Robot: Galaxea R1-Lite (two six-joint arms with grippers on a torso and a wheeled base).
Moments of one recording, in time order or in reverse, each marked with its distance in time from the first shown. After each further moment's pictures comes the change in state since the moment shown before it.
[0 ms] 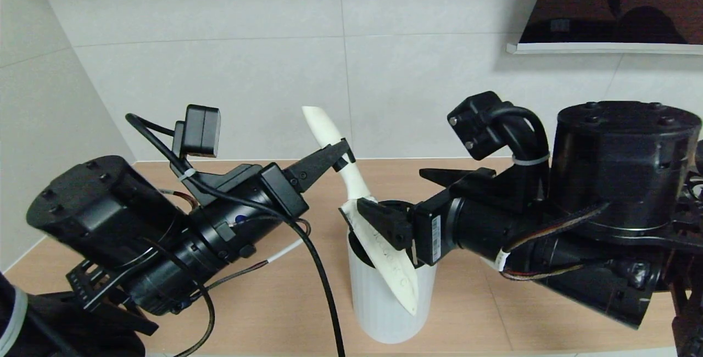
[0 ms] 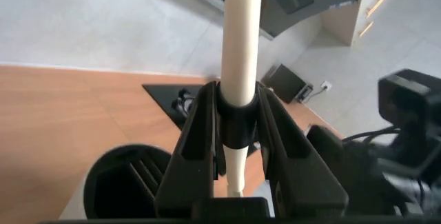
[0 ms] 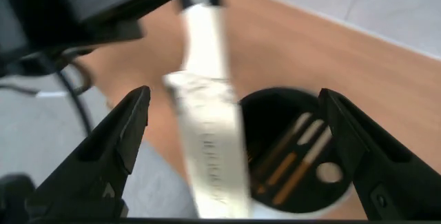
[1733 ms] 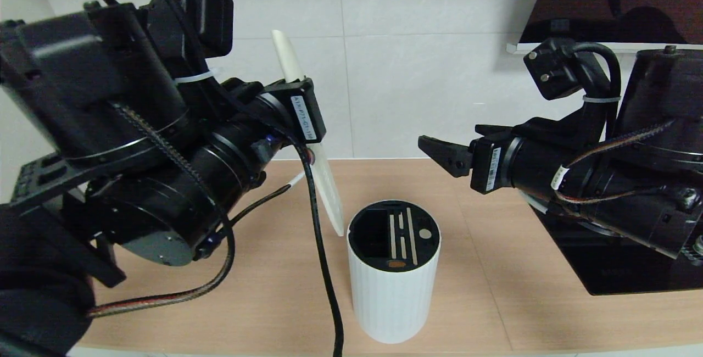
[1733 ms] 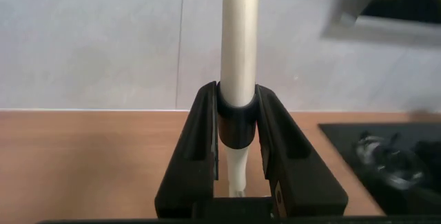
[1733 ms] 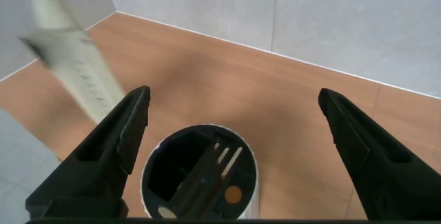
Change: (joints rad) left arm -0.217 -0.113 -0.442 0.654 0.840 0.604; right arm -0.192 -0.070 -0.021 0.005 0.014 -0.006
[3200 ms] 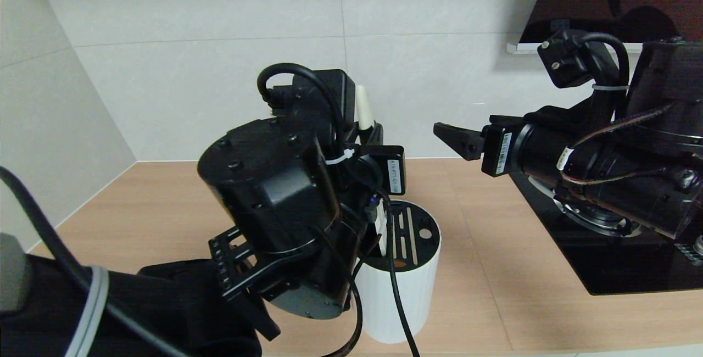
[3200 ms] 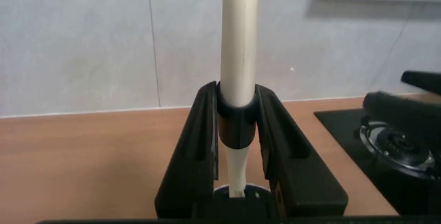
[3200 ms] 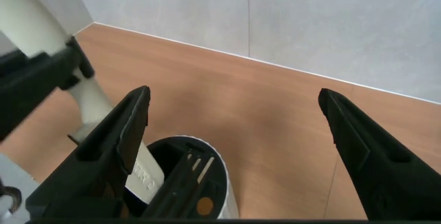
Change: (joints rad) left arm -0.150 0.247 0.035 -0.286 0.129 0.076; right arm -0.070 0.004 -0.019 0.000 0.001 -0.004
